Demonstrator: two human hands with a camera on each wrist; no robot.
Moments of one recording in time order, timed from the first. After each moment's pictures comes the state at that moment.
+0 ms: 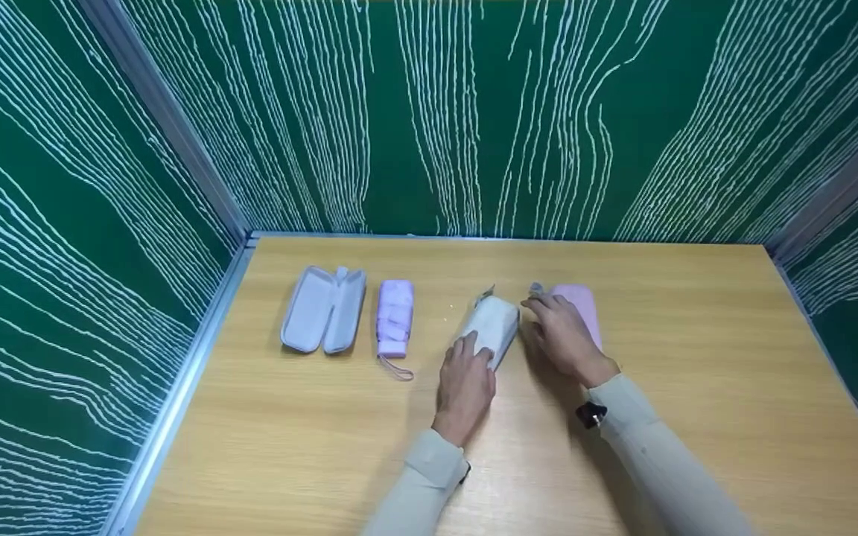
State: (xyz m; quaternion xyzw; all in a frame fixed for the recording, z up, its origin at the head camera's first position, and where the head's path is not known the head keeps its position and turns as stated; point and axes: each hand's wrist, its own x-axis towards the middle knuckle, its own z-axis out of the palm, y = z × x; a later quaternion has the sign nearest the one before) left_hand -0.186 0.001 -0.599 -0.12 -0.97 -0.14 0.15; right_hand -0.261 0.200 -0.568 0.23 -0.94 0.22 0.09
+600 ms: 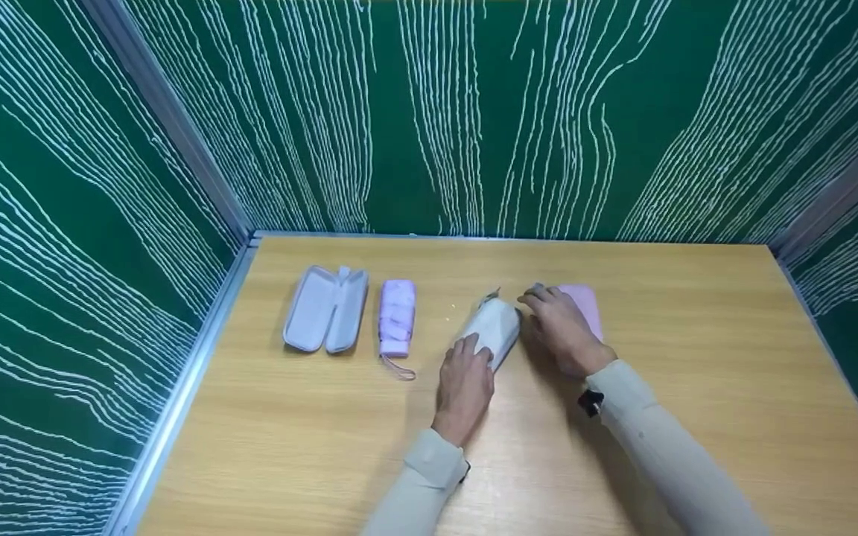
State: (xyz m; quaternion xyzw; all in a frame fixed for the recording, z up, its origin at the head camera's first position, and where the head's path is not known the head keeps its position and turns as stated) left_hand -0.185 -0.002 -0.597 -0.12 -0.97 -0.12 0.17; right_hand -0.273 0.198 -0.558 0.21 -0.96 0.21 -0.01
